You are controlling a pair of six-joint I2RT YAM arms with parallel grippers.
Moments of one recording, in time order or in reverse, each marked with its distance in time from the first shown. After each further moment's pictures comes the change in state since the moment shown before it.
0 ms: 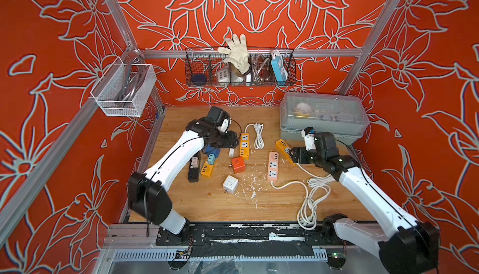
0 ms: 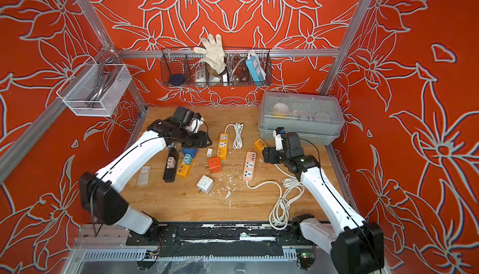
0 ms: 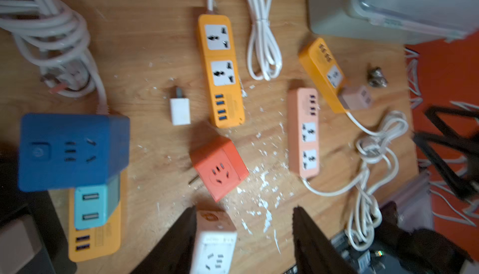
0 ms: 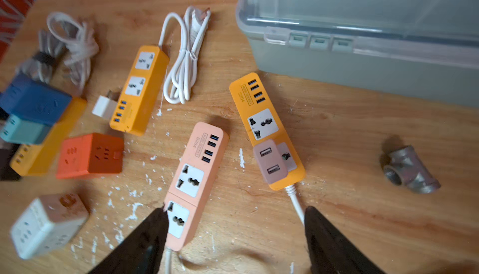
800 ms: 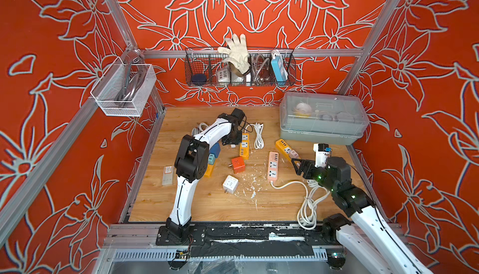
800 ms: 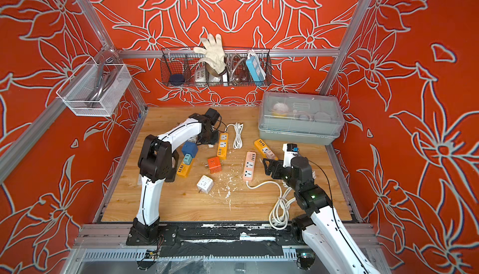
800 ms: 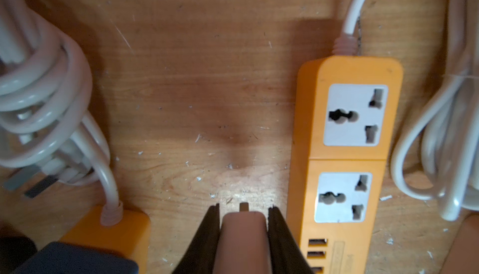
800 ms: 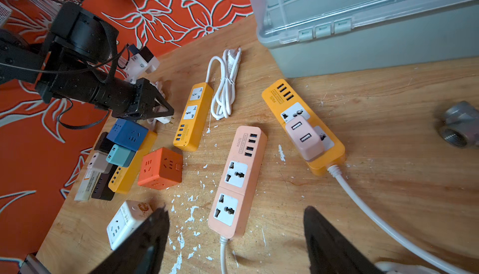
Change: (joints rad) left arm -0.011 0.736 0.477 -0.090 -0.364 -0.058; right arm 0.050 -0.494 -0.364 0.195 -0.039 0.345
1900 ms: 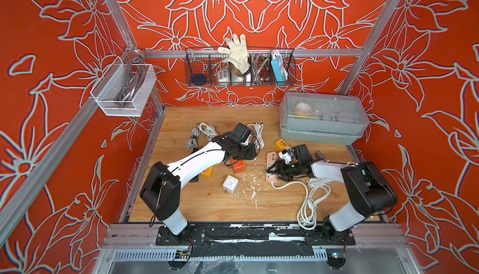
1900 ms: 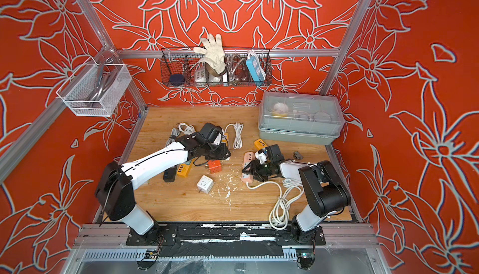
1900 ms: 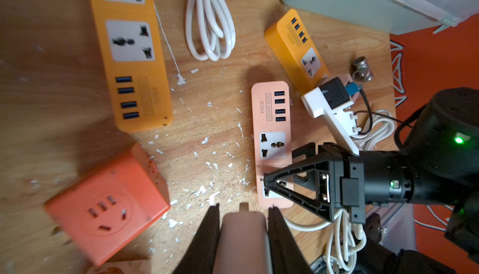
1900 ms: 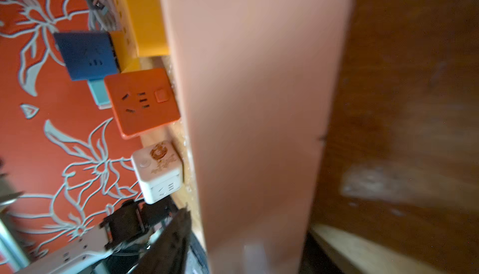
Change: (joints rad) left arm -0.239 -0.602 -0.575 0.377 0.219 -0.187; right arm 0.000 0.958 0.144 0.253 -0.607 0.188
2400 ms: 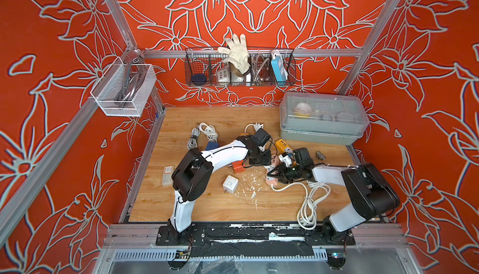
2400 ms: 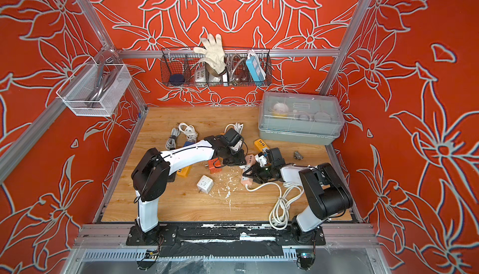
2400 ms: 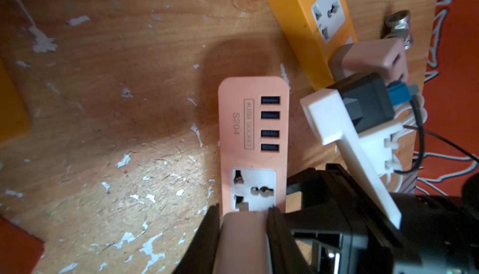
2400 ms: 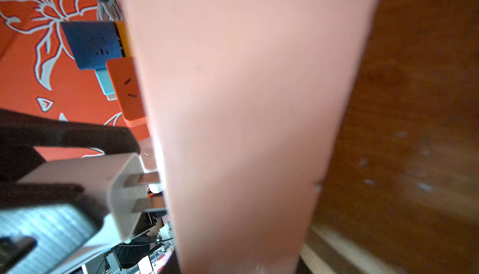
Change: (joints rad) left arm -0.095 0.343 0.176 0.034 0.121 -0.101; right arm 0.008 -0.013 -0.090 0.136 -0.057 0.090
